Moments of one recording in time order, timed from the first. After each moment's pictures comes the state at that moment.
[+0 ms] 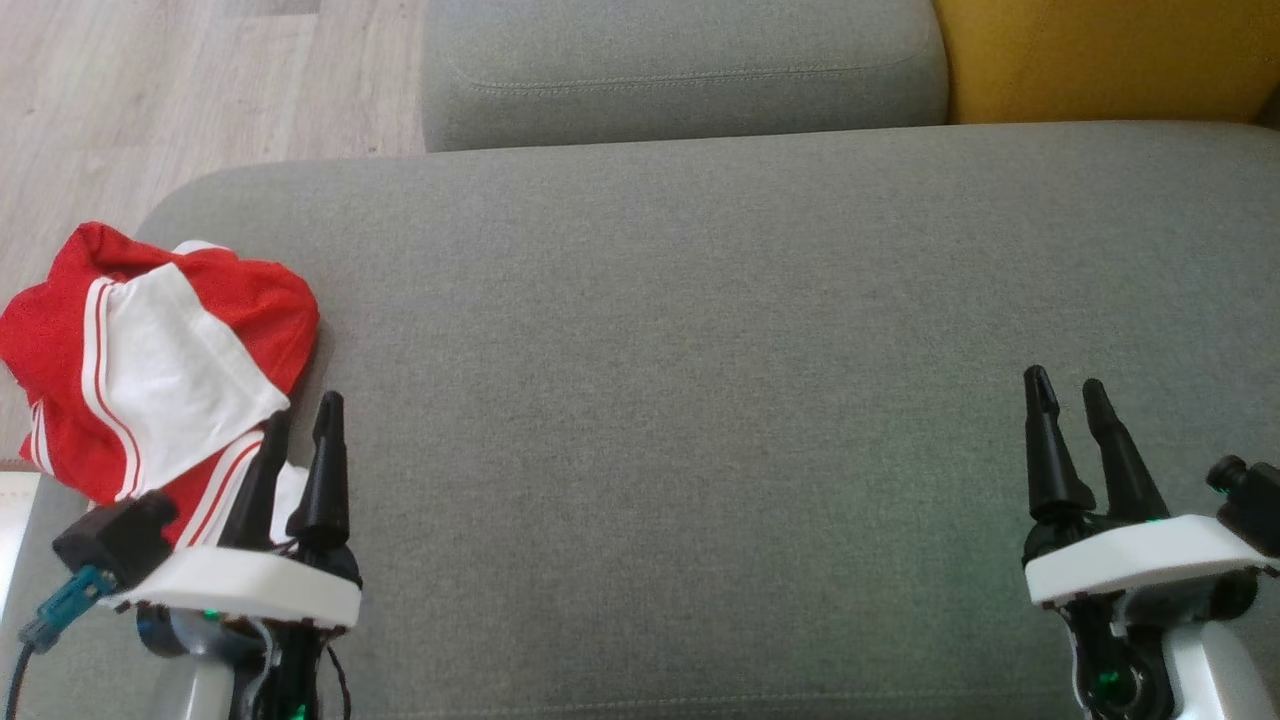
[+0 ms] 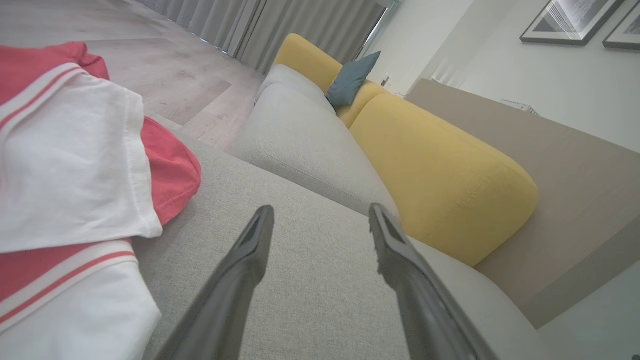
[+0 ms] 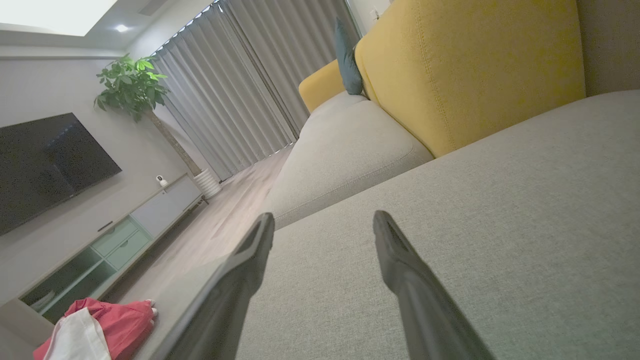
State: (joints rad) left arm -0.02 0.10 -0.05 0.15 -0.67 -0.12 -0.11; right arm -0.01 -0.07 -0.01 0.08 0.58 0.13 0.00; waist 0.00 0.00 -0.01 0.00
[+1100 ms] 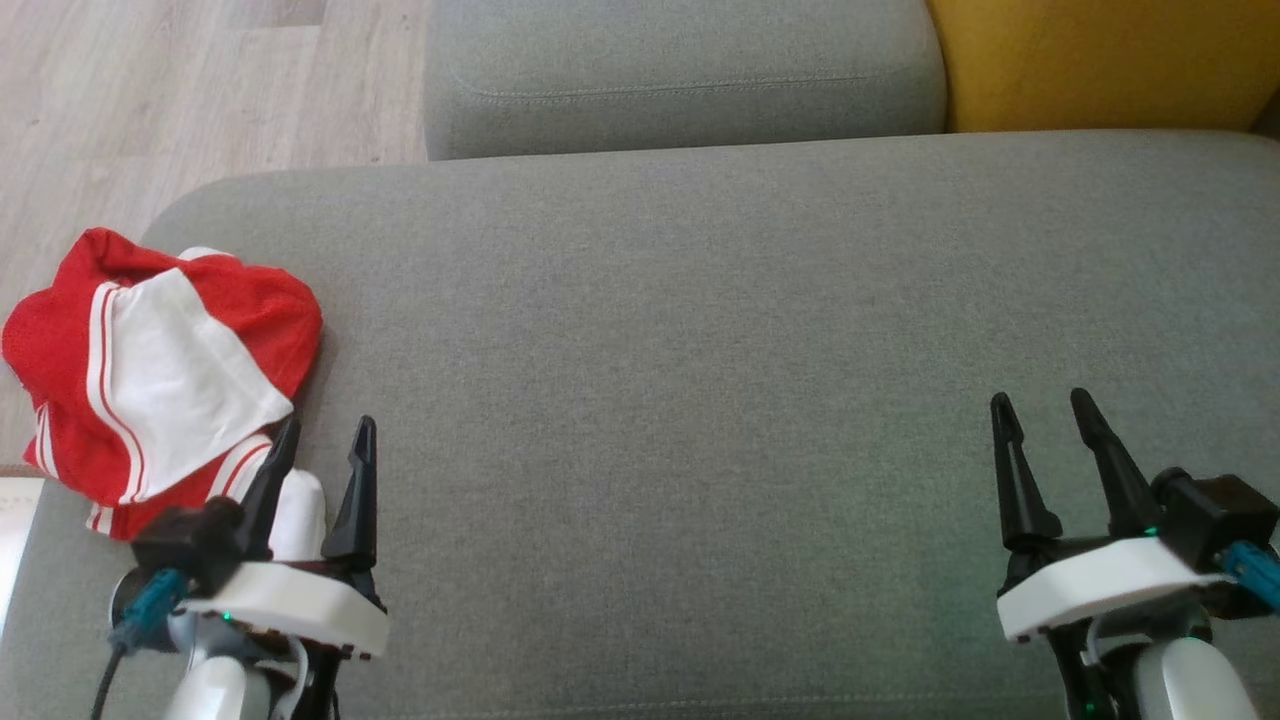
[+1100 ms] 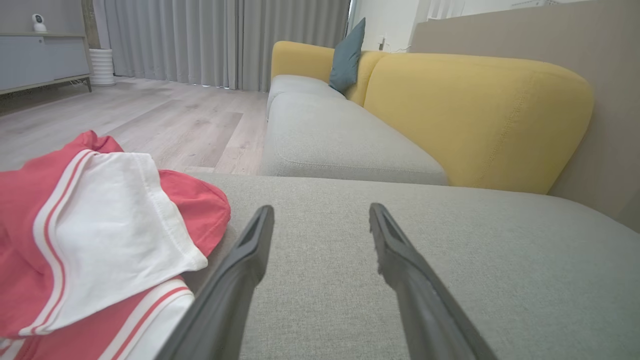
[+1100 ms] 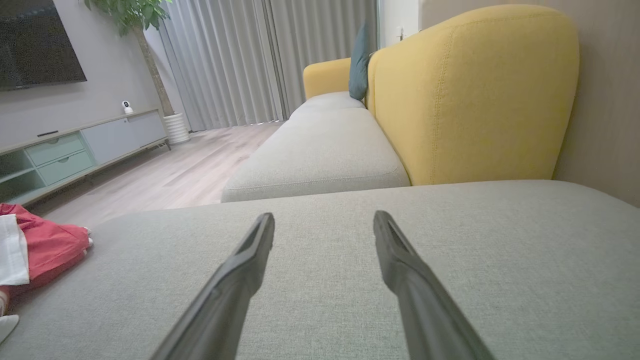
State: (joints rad) left arm -0.02 0.13 -0.10 0.20 -0.28 -0.10 -0.20; right arm 0.04 -0.05 -0.01 0.03 0.19 0.13 -0.01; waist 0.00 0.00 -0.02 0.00
